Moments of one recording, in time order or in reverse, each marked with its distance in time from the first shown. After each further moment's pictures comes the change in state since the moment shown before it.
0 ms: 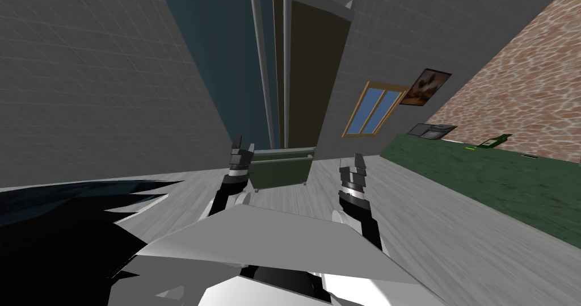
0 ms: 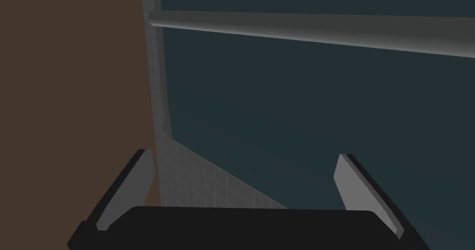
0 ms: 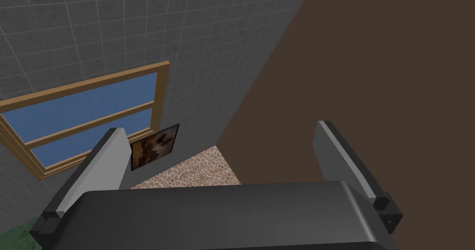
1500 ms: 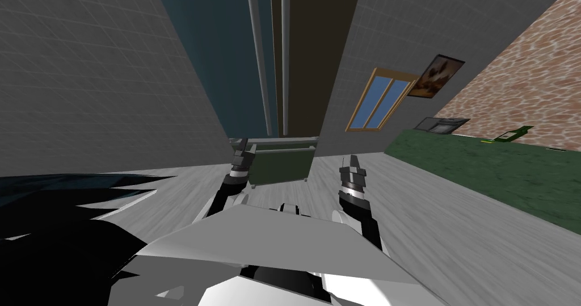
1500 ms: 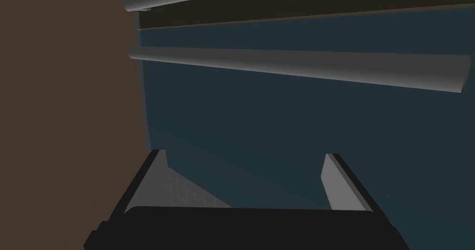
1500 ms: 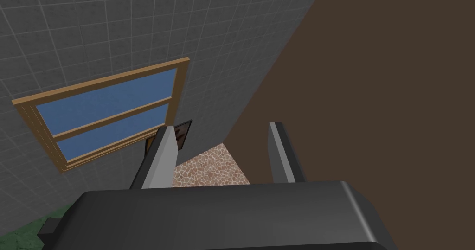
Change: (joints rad) left arm -0.012 0.122 0.002 0.037 0.013 -0.038 0.008; right arm 0.000 0.000 0.000 0.000 0.000 0.000 0.000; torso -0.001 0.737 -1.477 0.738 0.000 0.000
